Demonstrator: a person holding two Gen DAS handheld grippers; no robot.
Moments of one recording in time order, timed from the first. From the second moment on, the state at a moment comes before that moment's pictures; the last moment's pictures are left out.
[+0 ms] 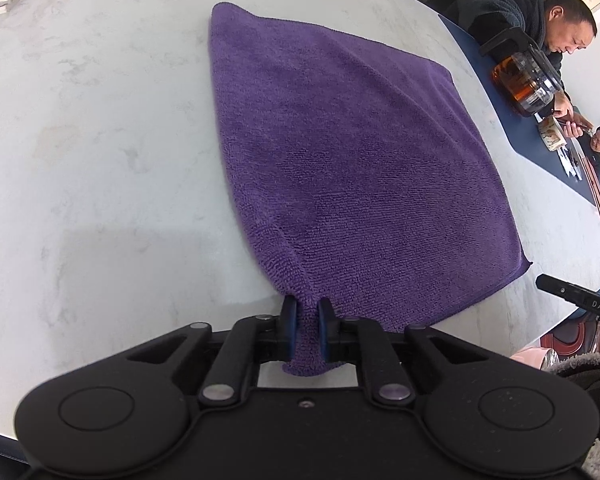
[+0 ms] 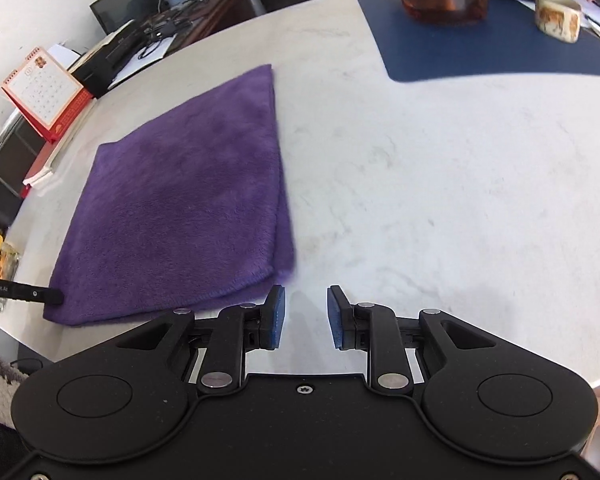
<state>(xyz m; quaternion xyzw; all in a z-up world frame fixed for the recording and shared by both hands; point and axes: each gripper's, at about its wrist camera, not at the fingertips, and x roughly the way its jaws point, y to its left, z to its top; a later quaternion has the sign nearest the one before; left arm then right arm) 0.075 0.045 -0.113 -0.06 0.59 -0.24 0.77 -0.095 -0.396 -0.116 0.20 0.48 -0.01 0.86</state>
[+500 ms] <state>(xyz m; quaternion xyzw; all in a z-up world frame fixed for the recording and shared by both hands) 0.076 0.047 -0.114 -0.07 0.59 -0.24 0.77 -0.068 -0.374 -0.116 0.14 0.49 0.02 0.86</state>
